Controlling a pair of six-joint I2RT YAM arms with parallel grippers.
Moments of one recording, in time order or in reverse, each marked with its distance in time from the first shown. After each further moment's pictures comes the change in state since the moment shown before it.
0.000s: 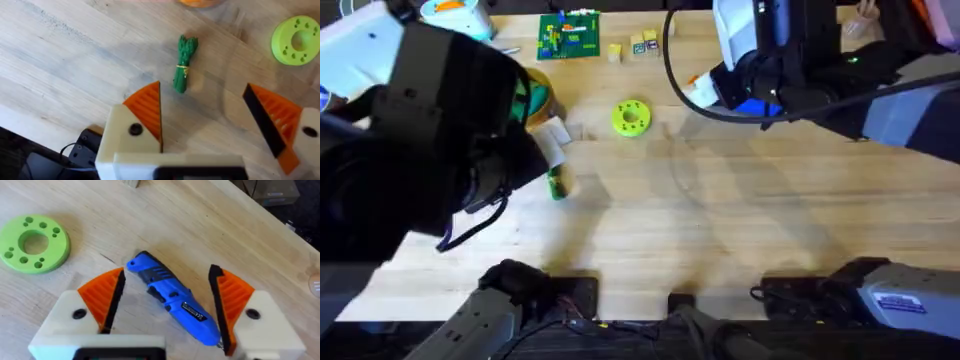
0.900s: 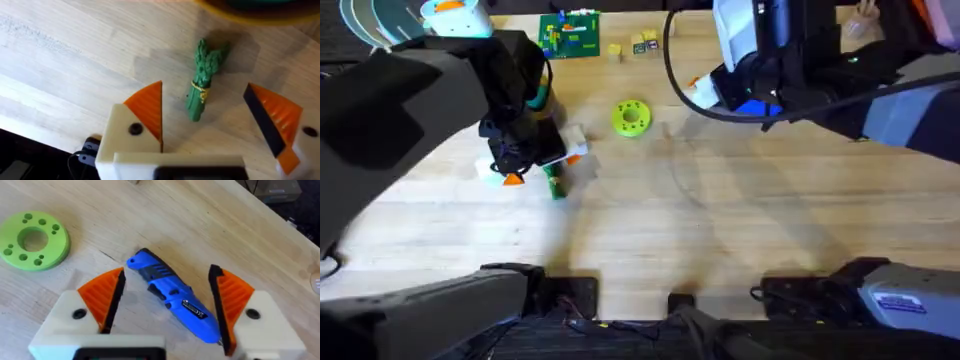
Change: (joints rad) left arm 0.273 0.556 -0.011 0.183 0.226 0.296; right arm 0.000 0.000 0.000 -0.014 0.000 0.004
